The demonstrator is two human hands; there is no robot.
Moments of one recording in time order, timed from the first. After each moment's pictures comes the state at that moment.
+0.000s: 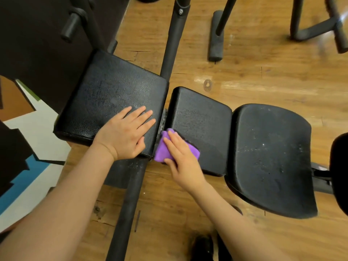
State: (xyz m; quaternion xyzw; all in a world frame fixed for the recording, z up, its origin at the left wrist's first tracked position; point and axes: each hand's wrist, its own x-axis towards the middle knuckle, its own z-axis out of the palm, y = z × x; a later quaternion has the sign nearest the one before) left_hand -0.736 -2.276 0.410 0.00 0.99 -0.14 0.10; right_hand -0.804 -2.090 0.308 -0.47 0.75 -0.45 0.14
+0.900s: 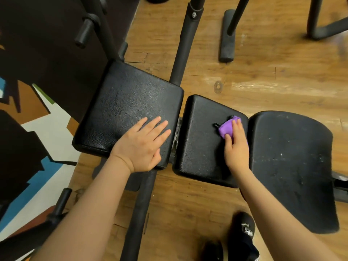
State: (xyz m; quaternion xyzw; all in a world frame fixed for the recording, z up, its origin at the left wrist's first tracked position) left_hand -0.735 -2.279 0.406 0.00 0.99 -0.13 0.09; right_hand -0.904 -2.084 0.282 -0.19 0.86 -0.45 0.13
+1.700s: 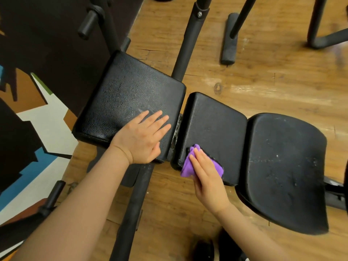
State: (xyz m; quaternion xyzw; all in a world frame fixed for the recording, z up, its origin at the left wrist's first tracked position) left_hand -0.733 -2.280 0.402 0.01 0.99 -0.13 0.07; right_hand -0.802 -2.057 0.292 -0.50 0.76 -0.42 0.08
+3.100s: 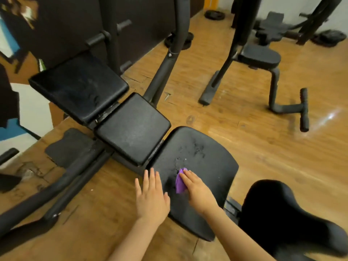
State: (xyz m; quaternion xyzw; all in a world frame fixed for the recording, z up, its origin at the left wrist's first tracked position) left_hand -0.840 -1.854 0.338 -0.50 0.85 0.10 0.10; right_hand -0.992 -1.797 0.296 -0.62 0.75 -0.13 0.21
